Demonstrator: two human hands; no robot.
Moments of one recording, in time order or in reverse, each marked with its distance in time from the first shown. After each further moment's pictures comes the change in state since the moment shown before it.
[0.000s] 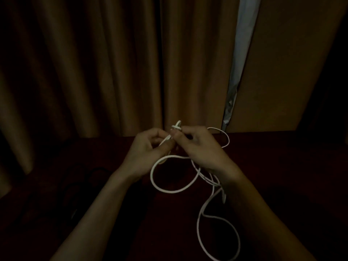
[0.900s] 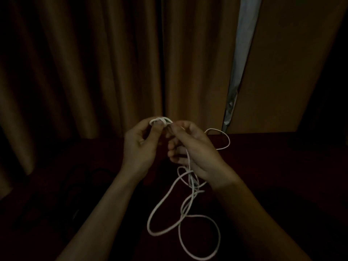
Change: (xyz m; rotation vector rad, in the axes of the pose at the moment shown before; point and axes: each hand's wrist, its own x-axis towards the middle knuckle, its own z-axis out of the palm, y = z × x) left_hand 0.004 0.000 0.004 -0.175 0.354 0.205; right_hand -0.005 -0.024 0.016 0.604 0.048 0.399
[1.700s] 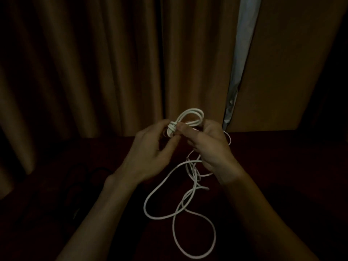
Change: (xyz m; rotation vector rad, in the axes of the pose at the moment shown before) left_hand -0.002 0.009 -0.008 0.555 -0.279 0.318; right_hand -0.001 -0.011 -0.013 -0.028 0.103 -0.226
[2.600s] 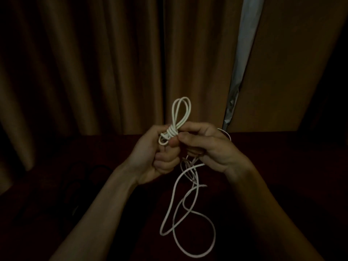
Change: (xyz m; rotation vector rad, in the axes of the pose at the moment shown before) left_hand 0.005 0.022 -0.004 -1.370 -0.492 -0.760; right_hand -0.002 -0.006 -0.021 0.148 -0.483 0.111
